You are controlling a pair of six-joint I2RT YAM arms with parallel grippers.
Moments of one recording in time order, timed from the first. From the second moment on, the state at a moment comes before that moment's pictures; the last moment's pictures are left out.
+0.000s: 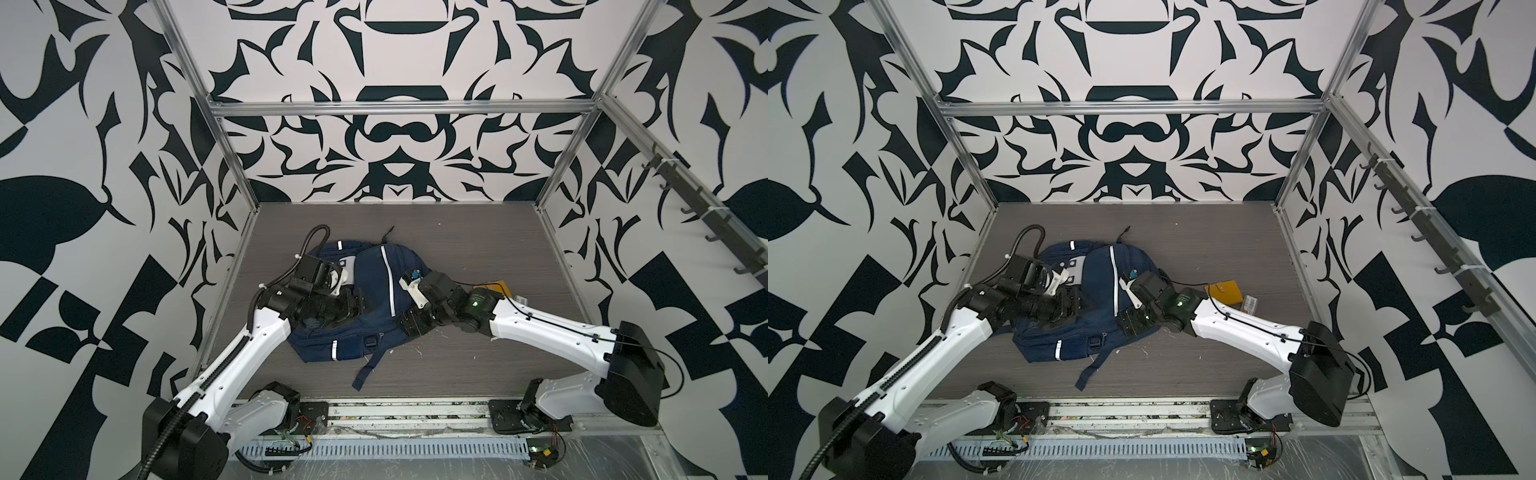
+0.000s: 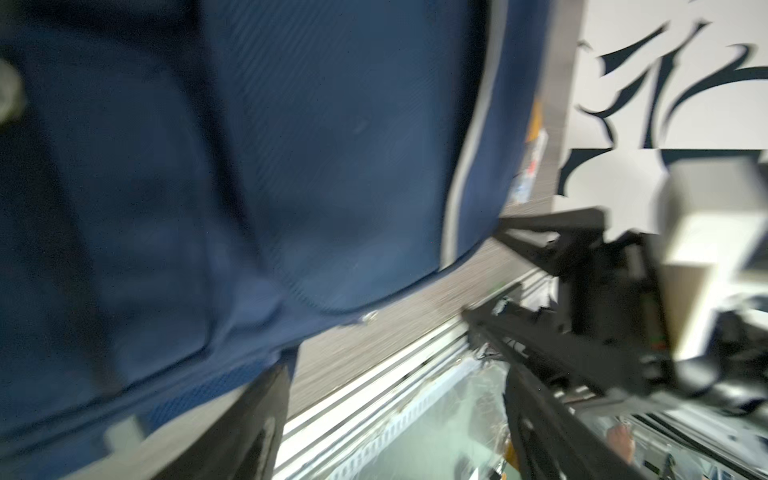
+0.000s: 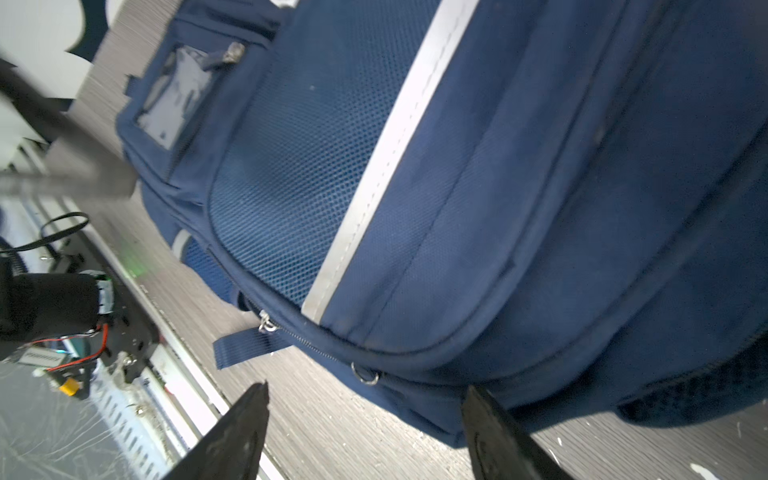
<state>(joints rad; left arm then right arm) -0.44 1.05 0.85 -0.84 0.53 -0.66 0.91 1.40 0.98 -0.51 -0.11 0.42</state>
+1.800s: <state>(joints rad) -0.38 1.05 0.58 -0.51 0.35 -1.06 0.72 1.52 0.99 -0.46 -0.05 0.52</state>
